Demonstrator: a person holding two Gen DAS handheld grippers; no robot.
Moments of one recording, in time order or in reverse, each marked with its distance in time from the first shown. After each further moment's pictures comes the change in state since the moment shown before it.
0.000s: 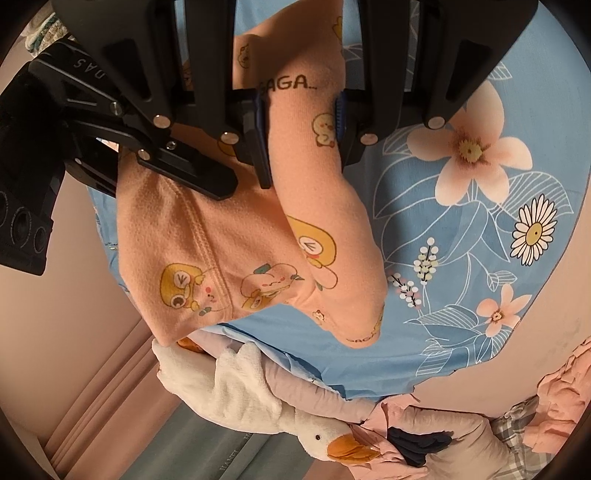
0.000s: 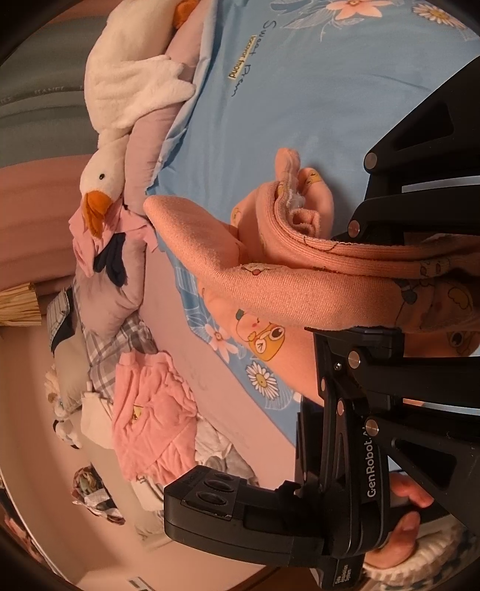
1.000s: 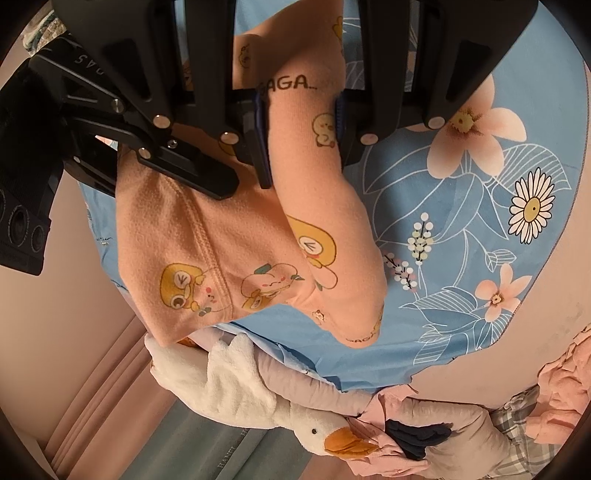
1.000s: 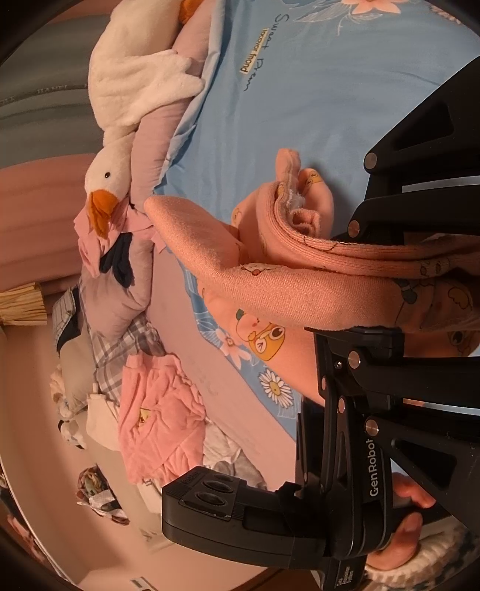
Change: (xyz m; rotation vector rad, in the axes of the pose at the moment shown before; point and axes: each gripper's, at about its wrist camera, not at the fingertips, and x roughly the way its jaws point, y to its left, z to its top) left arm 0.007 0.014 0.019 0.016 -0.017 0.021; right arm 0.015 -0.009 0.013 -0.006 -0.026 0.008
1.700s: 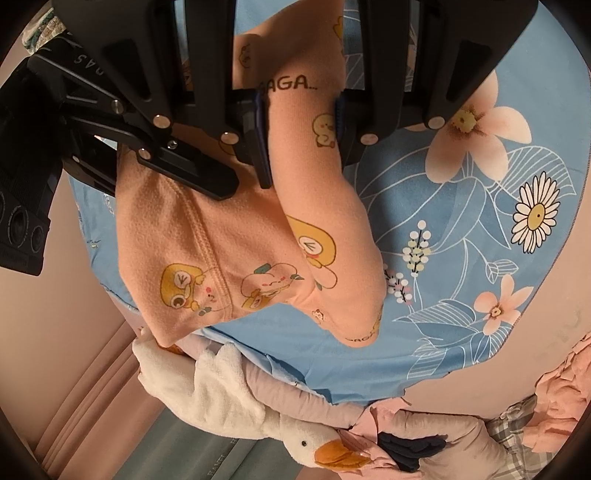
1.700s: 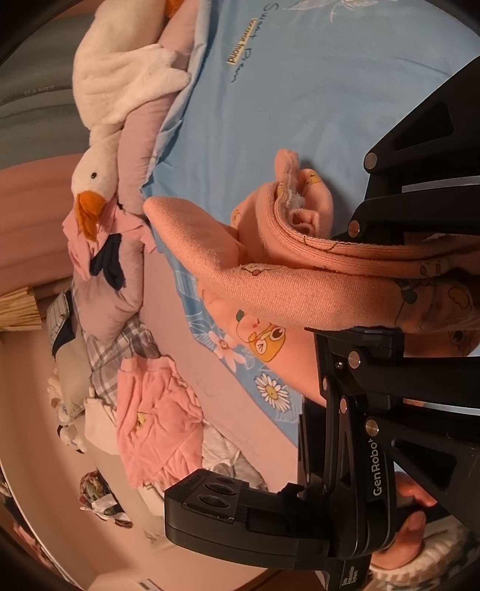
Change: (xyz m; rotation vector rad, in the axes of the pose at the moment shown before) left arm 0.017 0.005 -0.003 -0.012 0.038 0.031; right arm 0.018 -0.007 -0.008 0.034 0.024 0.019
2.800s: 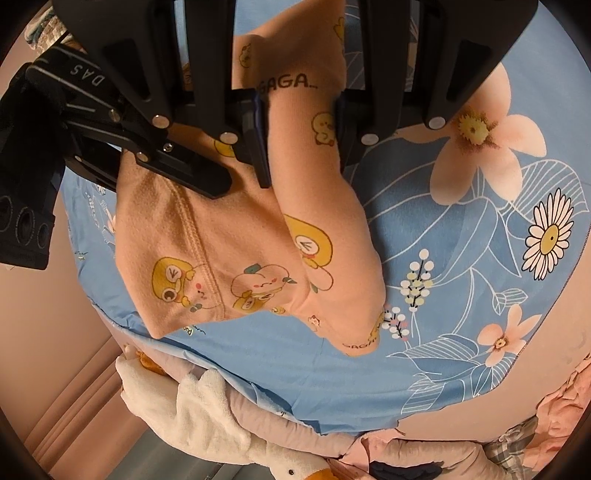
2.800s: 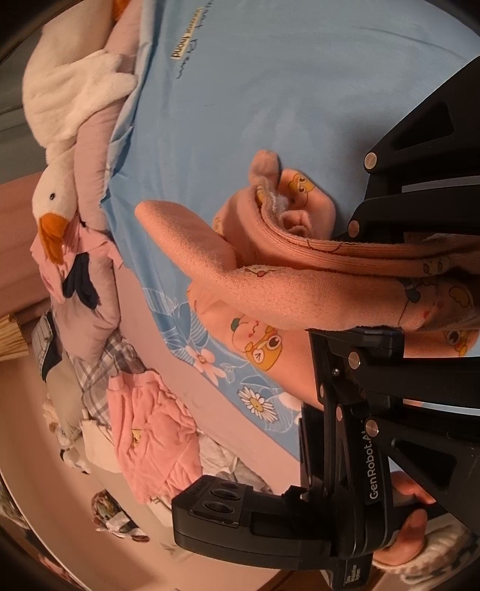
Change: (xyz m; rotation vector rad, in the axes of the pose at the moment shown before) left arm 0.025 0.007 -0.006 -0.030 0.087 0.034; right arm 0.019 -0.025 -0.015 0.121 0.074 0.048
